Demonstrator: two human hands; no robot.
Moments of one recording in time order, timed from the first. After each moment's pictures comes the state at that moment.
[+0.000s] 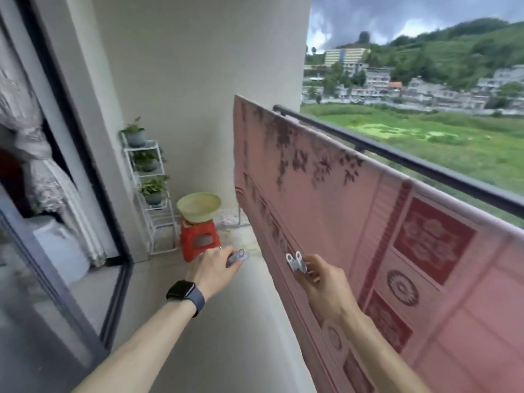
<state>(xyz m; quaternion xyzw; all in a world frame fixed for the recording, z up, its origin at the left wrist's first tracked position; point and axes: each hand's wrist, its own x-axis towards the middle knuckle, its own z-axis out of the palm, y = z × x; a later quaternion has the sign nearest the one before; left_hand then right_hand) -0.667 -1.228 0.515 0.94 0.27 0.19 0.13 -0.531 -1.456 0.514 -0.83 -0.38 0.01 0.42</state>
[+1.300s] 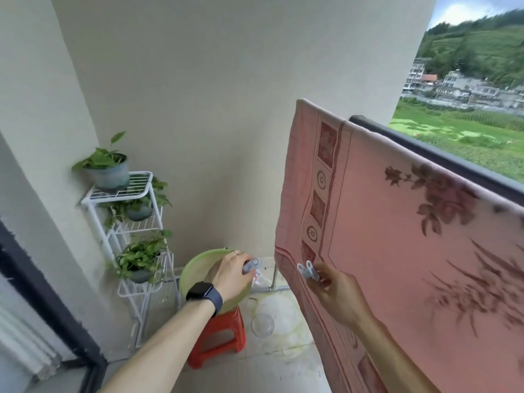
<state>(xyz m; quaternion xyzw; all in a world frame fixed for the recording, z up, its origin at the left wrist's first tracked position) -0.153 -0.455 0.455 0.91 0.30 0.16 0.23 -0.016 -0.669 0.477 -0.84 -0.38 0.10 0.36</state>
